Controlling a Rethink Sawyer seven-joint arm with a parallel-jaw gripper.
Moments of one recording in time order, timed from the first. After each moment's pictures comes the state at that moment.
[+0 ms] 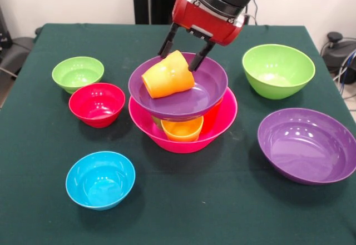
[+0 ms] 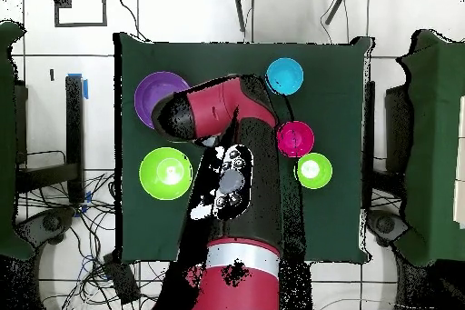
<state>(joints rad) -0.01 -0.56 -0.11 1.27 -0.48 0.86 2.07</state>
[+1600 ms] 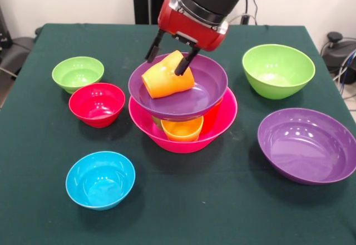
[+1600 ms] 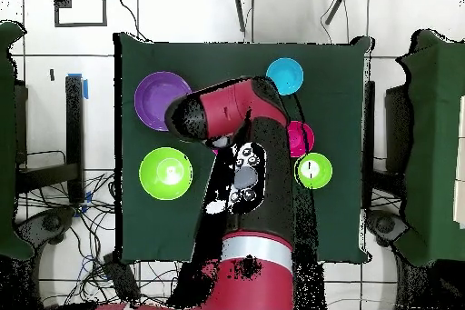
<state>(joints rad) -0.06 -0.55 -0.08 1.27 -0.48 0.86 2.07</state>
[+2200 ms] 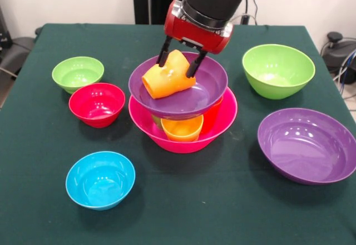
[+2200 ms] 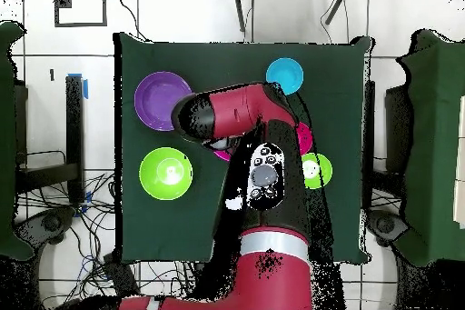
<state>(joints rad) -0.11 -0.55 -0.03 1.32 -0.42 0.86 2.07</state>
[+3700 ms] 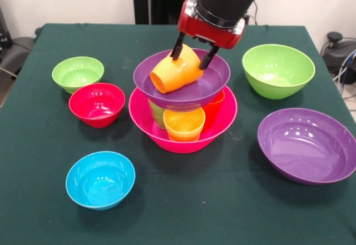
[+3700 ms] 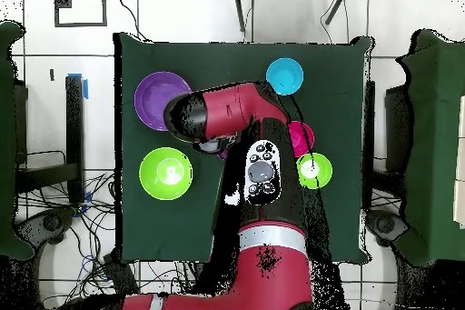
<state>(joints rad) -0.11 -0.55 0.03 1.33 -0.41 0.98 2.07</state>
